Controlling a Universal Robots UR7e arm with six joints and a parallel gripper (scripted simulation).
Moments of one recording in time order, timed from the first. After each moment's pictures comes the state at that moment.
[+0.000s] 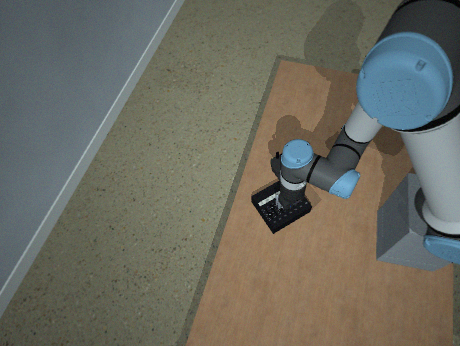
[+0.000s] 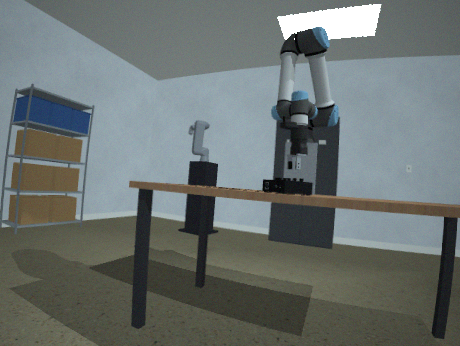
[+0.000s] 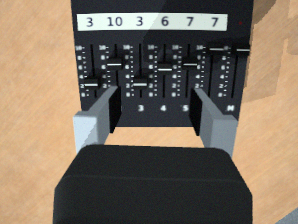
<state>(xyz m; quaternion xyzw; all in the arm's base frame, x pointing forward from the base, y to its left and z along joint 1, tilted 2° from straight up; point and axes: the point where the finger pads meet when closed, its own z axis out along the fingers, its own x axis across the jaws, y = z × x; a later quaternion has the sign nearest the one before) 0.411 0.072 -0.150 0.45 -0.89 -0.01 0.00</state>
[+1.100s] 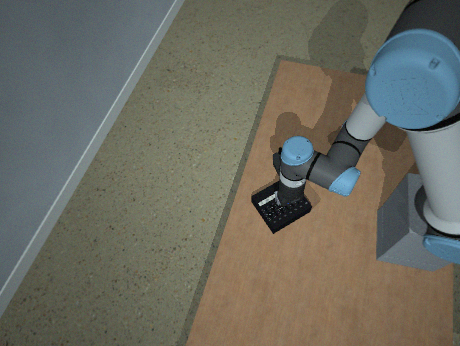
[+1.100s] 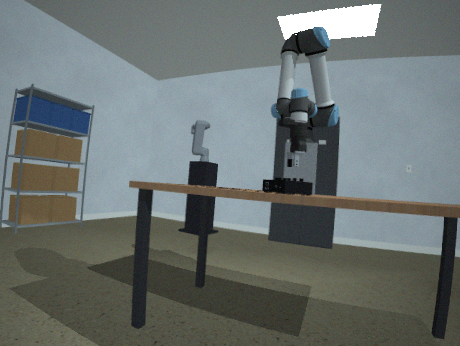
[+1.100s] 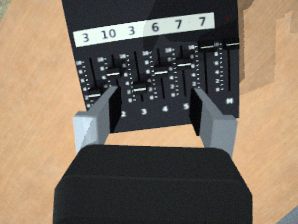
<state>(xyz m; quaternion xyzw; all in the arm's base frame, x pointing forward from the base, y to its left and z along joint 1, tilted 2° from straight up) 0.414 0.067 -0.139 0.39 -0.92 -0.01 0.00</state>
